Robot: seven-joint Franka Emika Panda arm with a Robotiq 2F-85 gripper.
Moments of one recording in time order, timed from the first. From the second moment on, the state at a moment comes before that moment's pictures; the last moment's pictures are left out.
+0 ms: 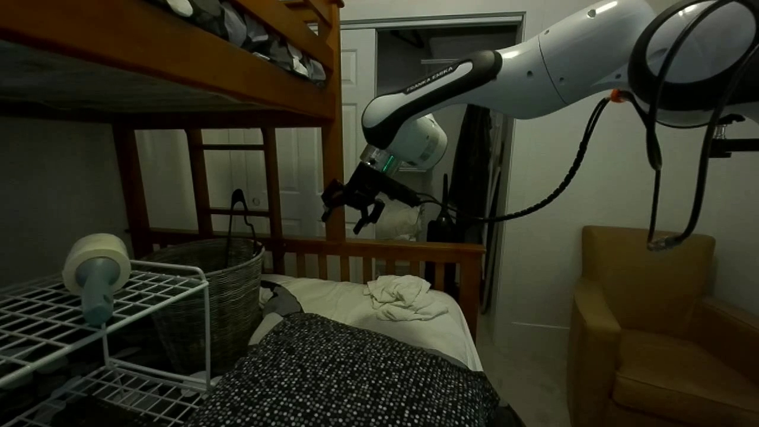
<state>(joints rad) 0.05 0.42 0.22 -1.53 0.35 2.38 0.11</state>
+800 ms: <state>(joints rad) 0.18 0.82 0.25 -0.96 0.41 2.11 0.41</state>
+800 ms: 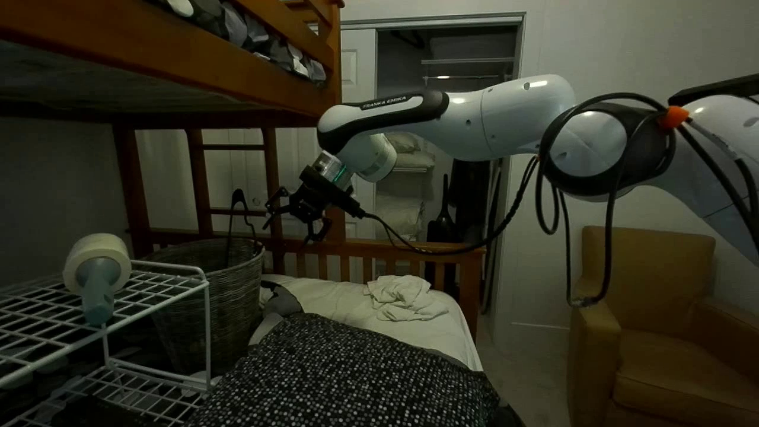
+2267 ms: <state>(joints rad) 0.30 1.11 0.15 -0.60 0.30 2.14 0.66</state>
